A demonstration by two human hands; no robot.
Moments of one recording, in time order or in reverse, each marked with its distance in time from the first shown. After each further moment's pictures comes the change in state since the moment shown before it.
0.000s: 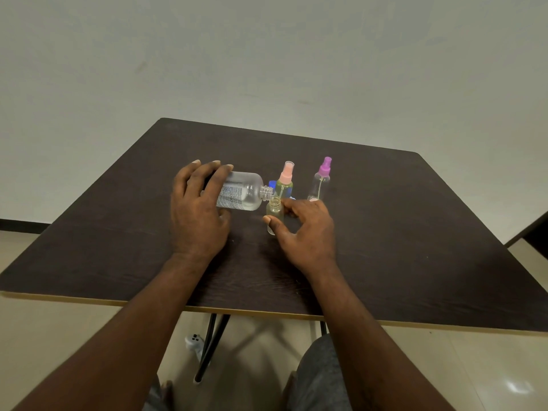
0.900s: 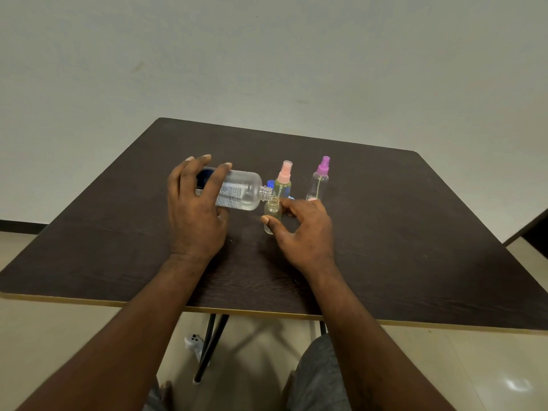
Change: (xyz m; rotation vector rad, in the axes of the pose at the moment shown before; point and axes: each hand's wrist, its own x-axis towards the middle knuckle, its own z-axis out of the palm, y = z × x) left_hand 0.001 0.003 -0.002 0.007 0.034 -0.007; right_hand 0.000 -0.003 -0.003 0.025 -0.027 0.019
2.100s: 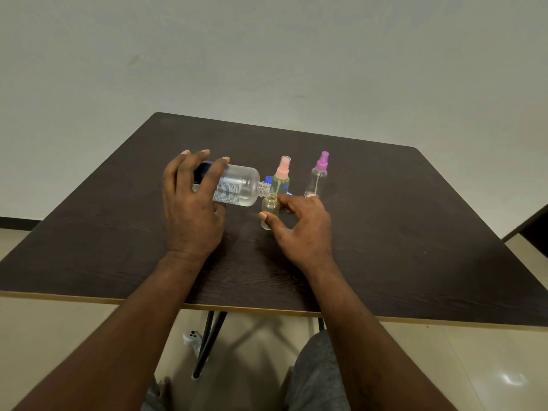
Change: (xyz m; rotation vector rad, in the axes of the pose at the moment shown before) left_hand -0.001 0.000 0.002 0.013 0.032 0.021; right_hand 0.001 0.001 0.000 0.018 -0.047 0.022
